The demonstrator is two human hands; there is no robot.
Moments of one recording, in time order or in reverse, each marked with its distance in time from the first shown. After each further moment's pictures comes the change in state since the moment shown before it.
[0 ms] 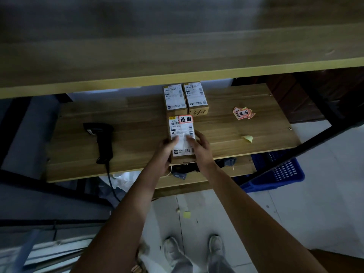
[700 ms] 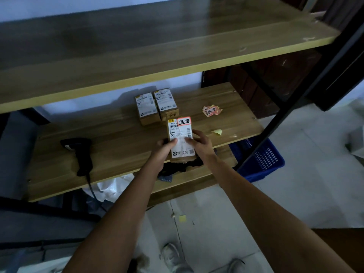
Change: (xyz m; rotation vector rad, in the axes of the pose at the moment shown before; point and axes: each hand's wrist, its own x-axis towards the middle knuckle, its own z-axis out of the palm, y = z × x) left_hand -0.021 -0.013 0.078 0.314 -0.054 0.037; right_hand -0.024 -0.037 -0.089 -0.183 0.130 0.006
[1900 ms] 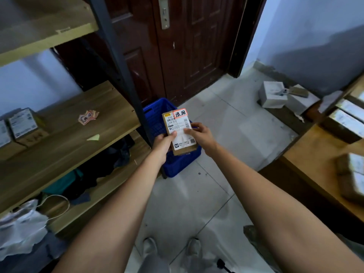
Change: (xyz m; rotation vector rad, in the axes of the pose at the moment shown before) left_hand -0.048 -0.050 0.434 0.089 -0.220 -0.069; right_hand -0.081 0.001 -0.431 -0.018 0.354 0.039
